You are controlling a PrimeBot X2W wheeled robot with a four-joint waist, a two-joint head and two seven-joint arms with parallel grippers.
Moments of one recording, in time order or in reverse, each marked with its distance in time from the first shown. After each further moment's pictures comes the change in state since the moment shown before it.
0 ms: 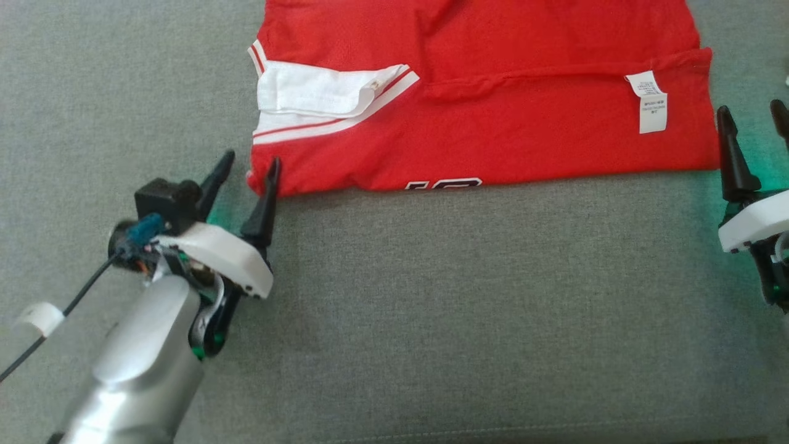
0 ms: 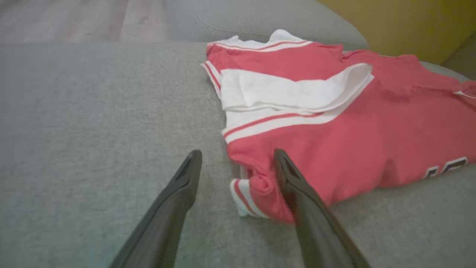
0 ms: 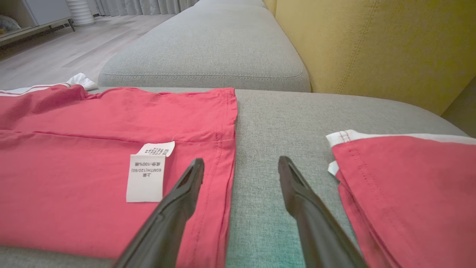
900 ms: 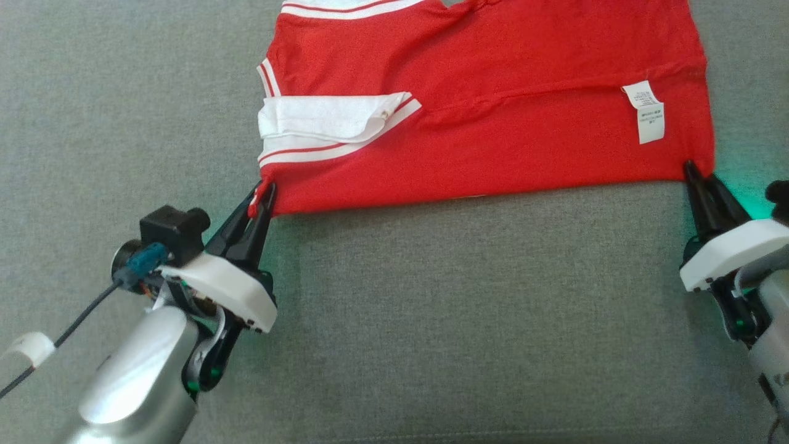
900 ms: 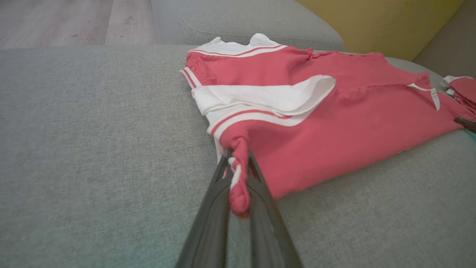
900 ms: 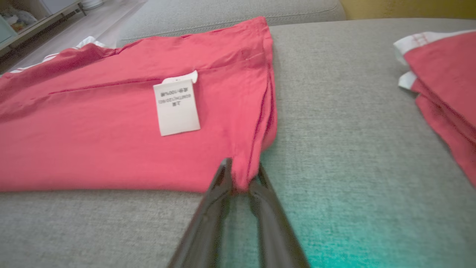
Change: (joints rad) left arm 0.114 0.083 -0.030 -0.235 -0.017 0.033 0.068; right arm 0.019 0.004 0.201 0.086 0.217 0.000 0.015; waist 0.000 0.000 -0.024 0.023
